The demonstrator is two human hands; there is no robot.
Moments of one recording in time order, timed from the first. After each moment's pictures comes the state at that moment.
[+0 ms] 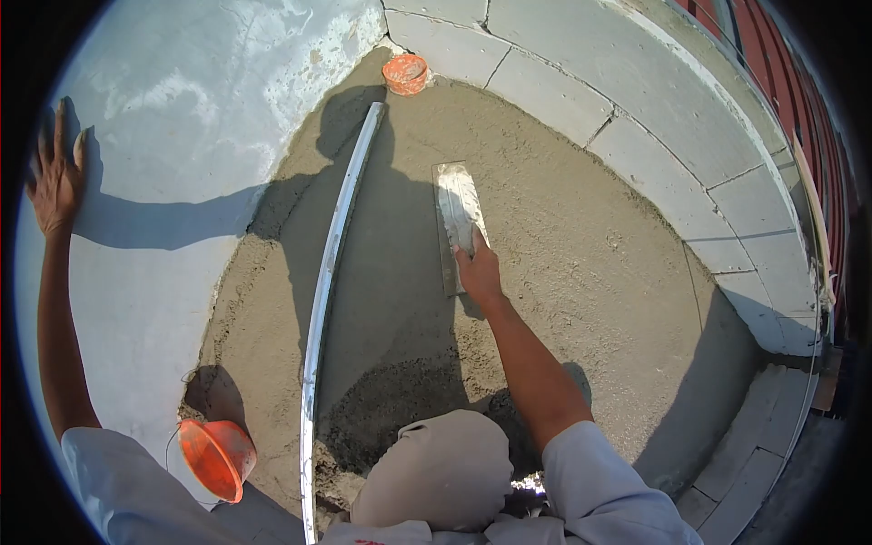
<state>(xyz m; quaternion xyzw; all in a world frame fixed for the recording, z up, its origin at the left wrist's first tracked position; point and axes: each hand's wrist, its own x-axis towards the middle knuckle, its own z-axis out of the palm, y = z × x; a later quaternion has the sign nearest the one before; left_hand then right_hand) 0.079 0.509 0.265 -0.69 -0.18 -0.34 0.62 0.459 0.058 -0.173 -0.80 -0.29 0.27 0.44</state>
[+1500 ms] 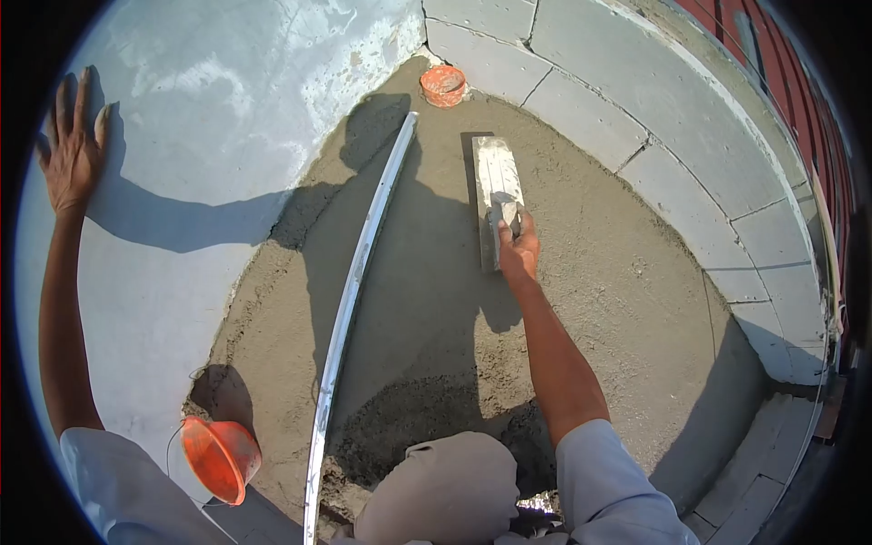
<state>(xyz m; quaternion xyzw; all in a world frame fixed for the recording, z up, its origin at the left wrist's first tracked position) 0.100 0.480 0.268 -0.66 -0.26 -0.28 0.65 0.504 0.114 -0.163 -0.79 -0.21 0.19 0.54</state>
